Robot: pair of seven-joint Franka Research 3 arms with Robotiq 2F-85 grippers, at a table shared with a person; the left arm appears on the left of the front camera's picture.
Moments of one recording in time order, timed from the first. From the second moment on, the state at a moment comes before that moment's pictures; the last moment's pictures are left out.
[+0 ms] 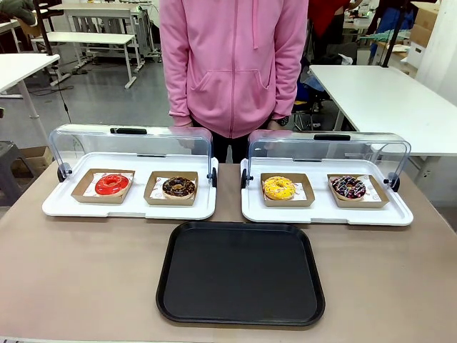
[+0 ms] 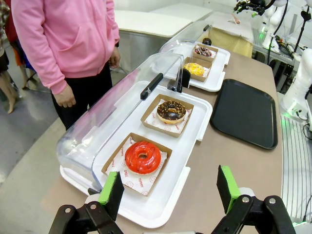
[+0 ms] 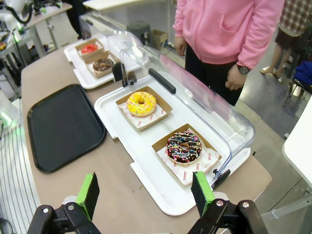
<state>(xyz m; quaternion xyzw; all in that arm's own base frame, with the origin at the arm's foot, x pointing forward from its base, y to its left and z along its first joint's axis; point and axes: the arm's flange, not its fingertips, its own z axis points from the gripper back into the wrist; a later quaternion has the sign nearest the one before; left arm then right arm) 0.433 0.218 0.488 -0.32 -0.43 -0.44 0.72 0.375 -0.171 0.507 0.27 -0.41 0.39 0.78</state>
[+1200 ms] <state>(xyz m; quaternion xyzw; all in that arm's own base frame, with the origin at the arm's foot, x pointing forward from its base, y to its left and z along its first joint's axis) 0.433 0.218 0.488 -0.32 -0.43 -0.44 0.72 0.375 -0.171 0.507 0.27 -0.41 0.39 0.78</state>
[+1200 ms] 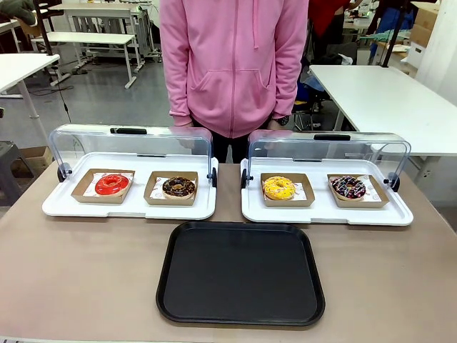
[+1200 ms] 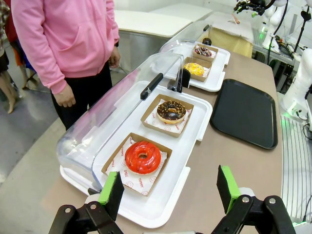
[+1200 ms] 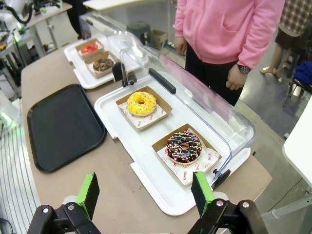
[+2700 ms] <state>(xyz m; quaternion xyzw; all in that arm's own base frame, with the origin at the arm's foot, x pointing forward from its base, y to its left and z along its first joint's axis) 0.433 0.218 0.488 -0.32 -0.43 -0.44 0.72 0.375 -0.171 0.507 0.27 -0.41 0.39 0.78</state>
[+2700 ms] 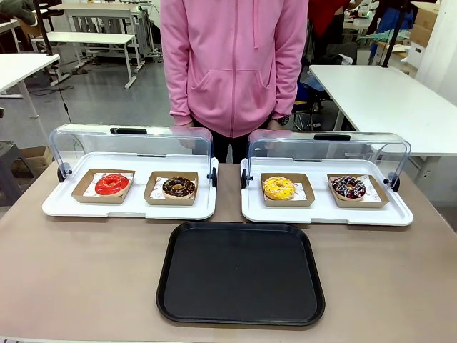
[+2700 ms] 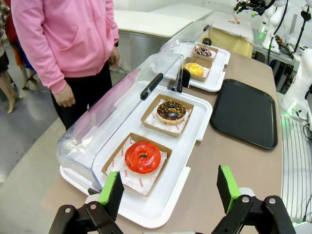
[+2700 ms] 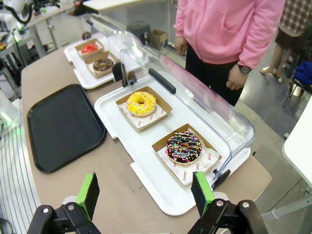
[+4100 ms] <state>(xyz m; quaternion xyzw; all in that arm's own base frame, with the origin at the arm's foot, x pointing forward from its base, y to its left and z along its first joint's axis) 0.433 0.218 0.488 -0.32 -0.43 -0.44 0.72 0.375 -0.171 0.507 0.27 -0.41 0.39 0.78</state>
